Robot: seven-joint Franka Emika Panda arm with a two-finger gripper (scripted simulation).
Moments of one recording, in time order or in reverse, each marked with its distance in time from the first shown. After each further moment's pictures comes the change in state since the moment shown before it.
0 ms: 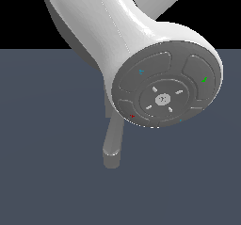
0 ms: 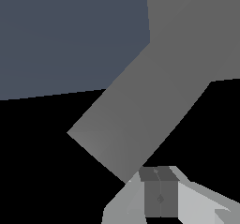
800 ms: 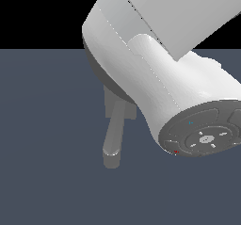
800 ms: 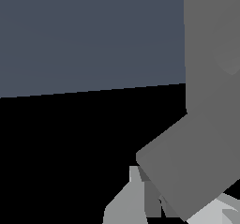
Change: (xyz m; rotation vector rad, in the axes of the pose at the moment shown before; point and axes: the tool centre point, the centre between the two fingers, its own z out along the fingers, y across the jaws) arm 0.029 -0.039 0.000 -0.003 0.009 -0.033
